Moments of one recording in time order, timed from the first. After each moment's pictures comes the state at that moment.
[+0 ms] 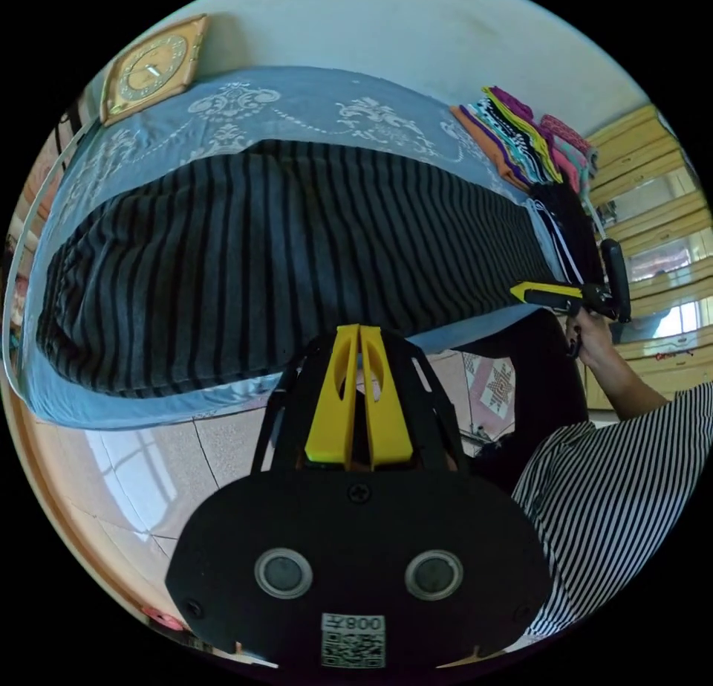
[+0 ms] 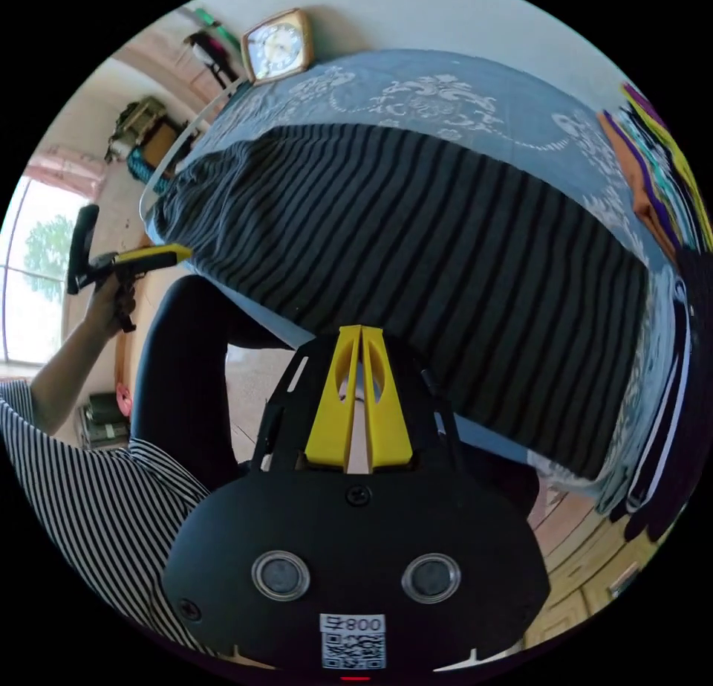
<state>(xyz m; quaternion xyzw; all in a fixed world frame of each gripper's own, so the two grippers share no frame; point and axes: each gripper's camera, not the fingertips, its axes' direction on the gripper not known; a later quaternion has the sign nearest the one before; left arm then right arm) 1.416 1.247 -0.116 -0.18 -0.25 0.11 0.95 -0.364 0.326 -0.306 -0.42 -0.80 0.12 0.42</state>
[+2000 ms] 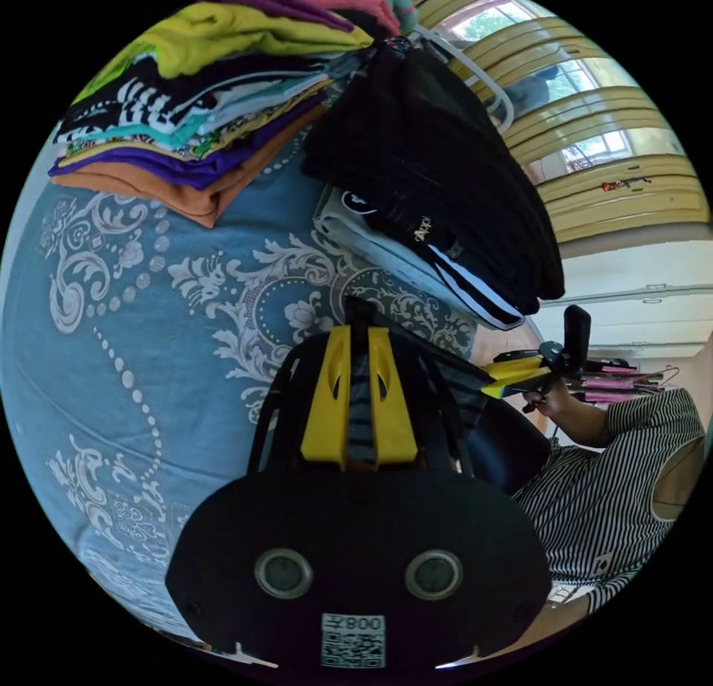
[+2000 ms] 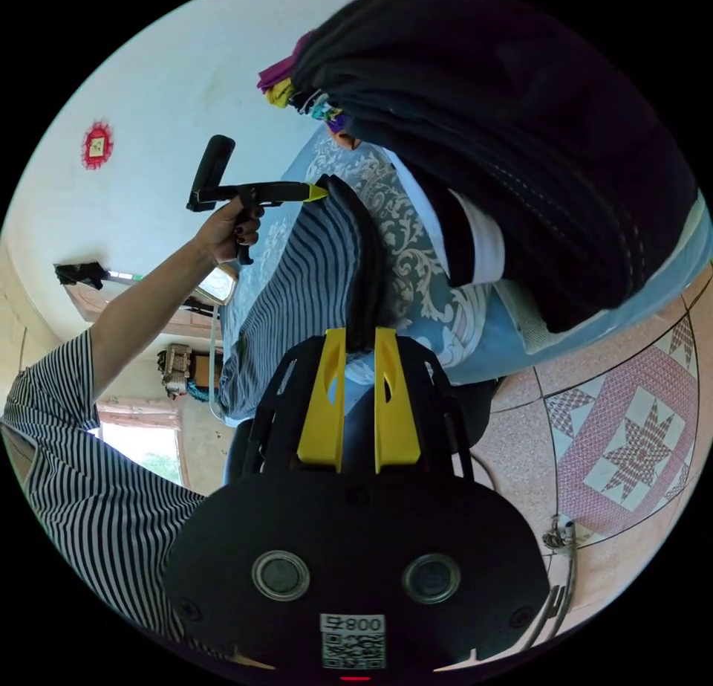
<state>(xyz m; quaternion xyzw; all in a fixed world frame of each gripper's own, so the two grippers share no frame) 2.190 0.708 0.155 -0.48 -0.06 0.41 0.78 -0.228 0.849 -0.302 -0.52 -0.63 0.51 0.27</state>
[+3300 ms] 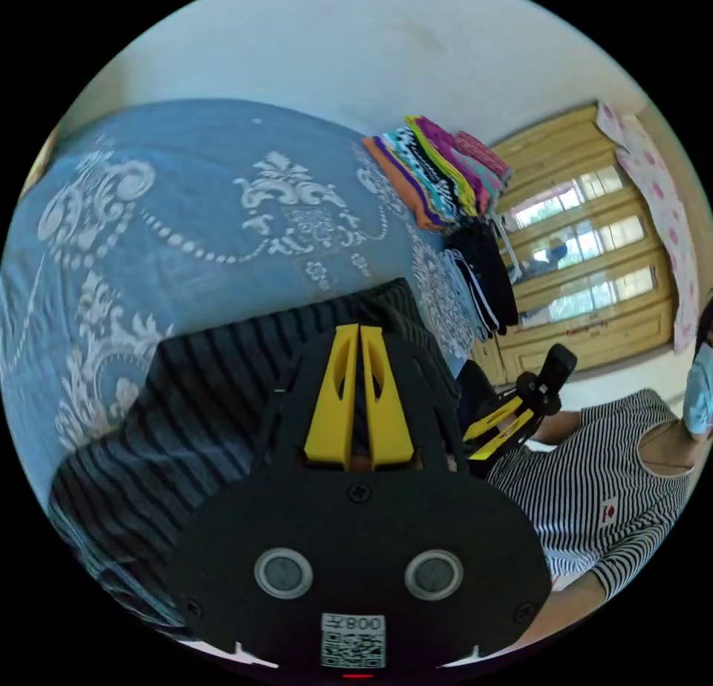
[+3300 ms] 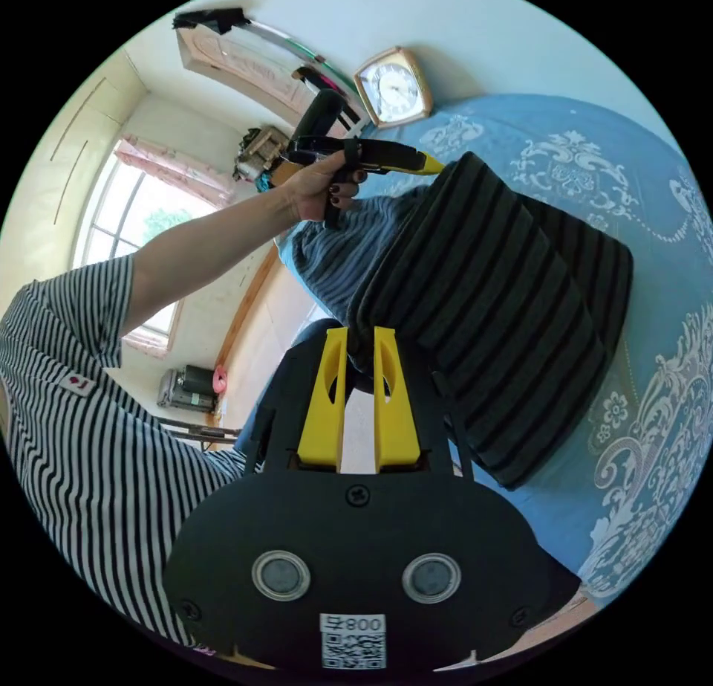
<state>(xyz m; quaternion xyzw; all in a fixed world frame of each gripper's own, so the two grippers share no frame) 1.528 0.780 -0.107 -0.24 -0.02 0.20 0.95 -0.350 0.257 -0.353 -0.27 -0.90 0.22 0.25</state>
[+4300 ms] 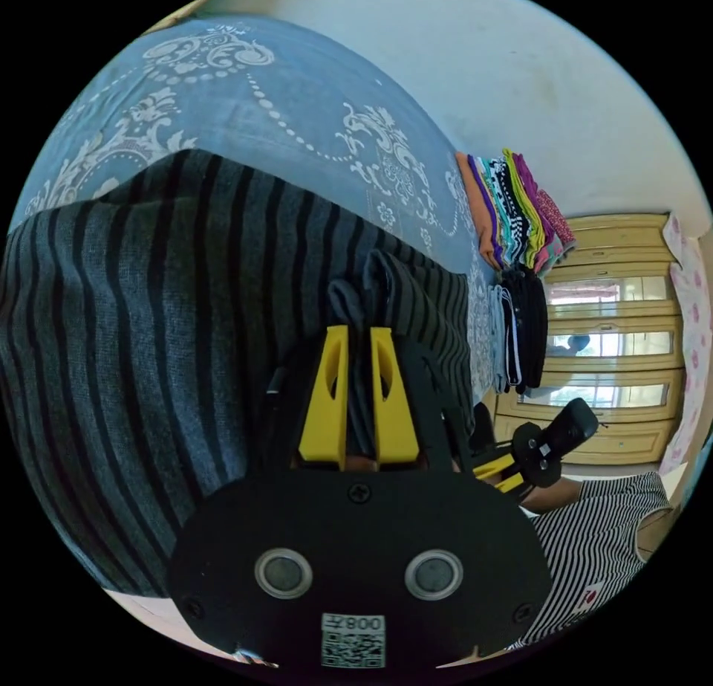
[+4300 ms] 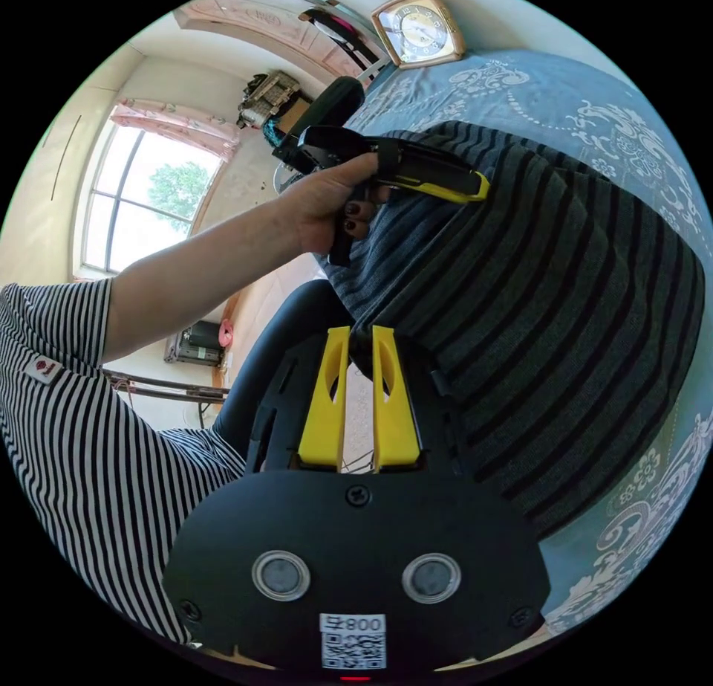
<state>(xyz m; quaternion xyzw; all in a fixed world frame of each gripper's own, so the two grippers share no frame) 1.241 1.015 0.097 -0.18 -0.07 -0.01 0.98 -0.470 0.060 -0.357 -0.26 -0.93 0.13 0.22</state>
